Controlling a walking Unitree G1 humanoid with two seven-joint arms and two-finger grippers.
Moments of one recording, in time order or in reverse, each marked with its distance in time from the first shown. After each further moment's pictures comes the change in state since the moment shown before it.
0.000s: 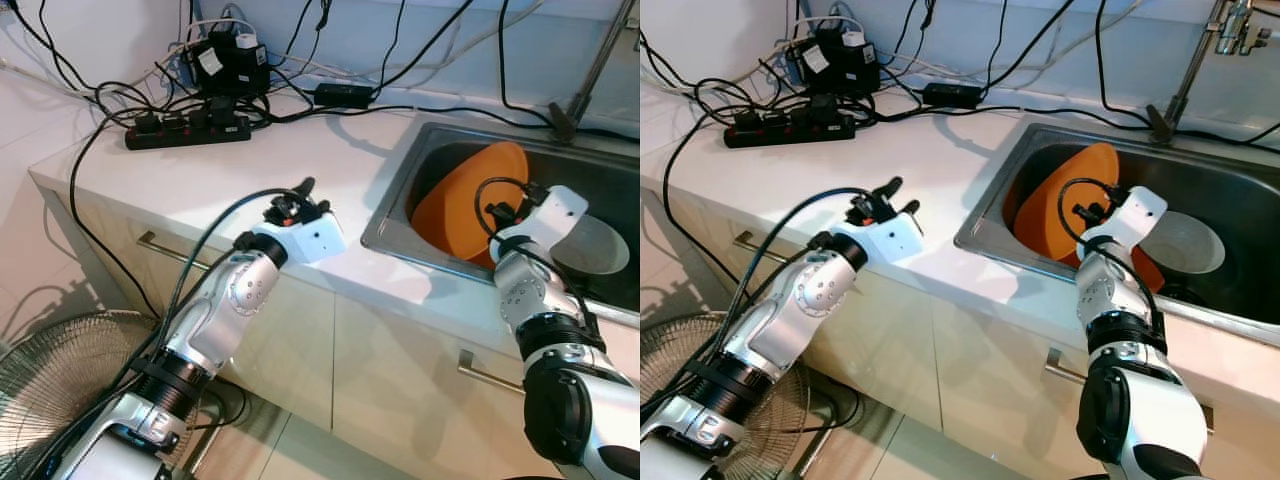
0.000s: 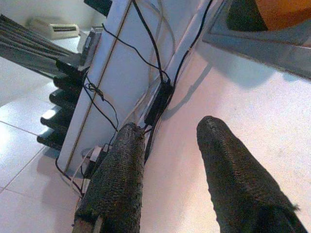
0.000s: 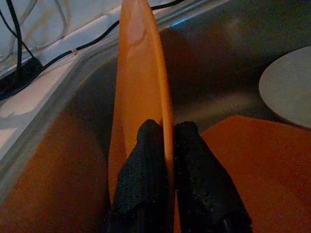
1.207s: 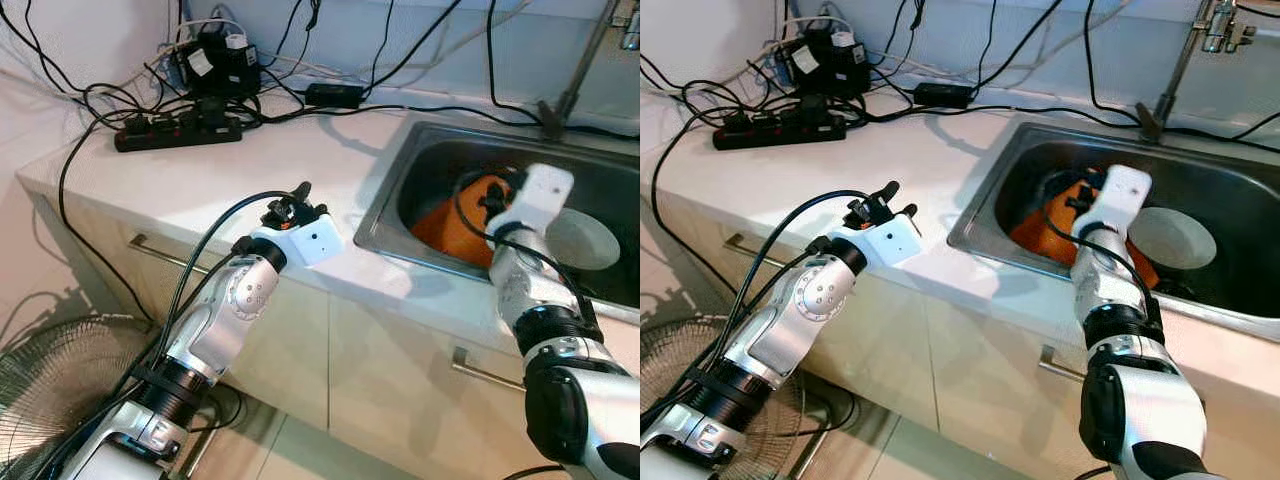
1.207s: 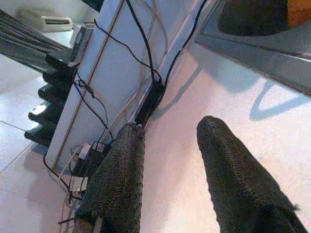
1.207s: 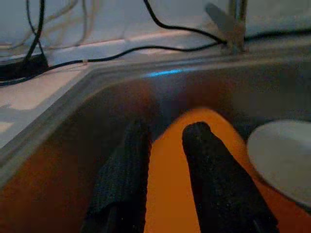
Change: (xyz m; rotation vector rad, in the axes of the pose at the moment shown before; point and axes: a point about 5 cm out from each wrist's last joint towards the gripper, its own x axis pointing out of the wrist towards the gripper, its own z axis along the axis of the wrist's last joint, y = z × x) left arm -0.003 -0.005 -0.001 -0.040 0.031 -0.004; right arm 0.001 0.021 0.014 -0.312 -0.117 0.072
